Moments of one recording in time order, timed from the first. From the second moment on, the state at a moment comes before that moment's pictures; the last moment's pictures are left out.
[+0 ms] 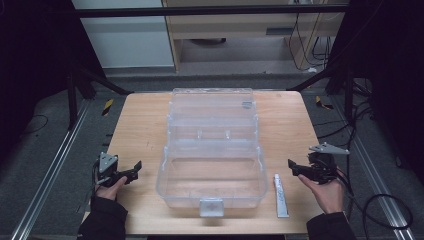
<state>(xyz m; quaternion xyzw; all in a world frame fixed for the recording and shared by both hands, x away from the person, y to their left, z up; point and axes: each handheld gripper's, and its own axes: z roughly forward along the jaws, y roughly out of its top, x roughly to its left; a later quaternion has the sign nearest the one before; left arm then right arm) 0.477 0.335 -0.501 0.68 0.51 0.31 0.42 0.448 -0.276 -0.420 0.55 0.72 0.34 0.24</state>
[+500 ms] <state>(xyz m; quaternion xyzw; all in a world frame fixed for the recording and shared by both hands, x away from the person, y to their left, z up) 0.477 0.335 -0.501 0.68 0.51 0.31 0.42 0.446 -0.258 -0.410 0.56 0.74 0.30 0.19</state>
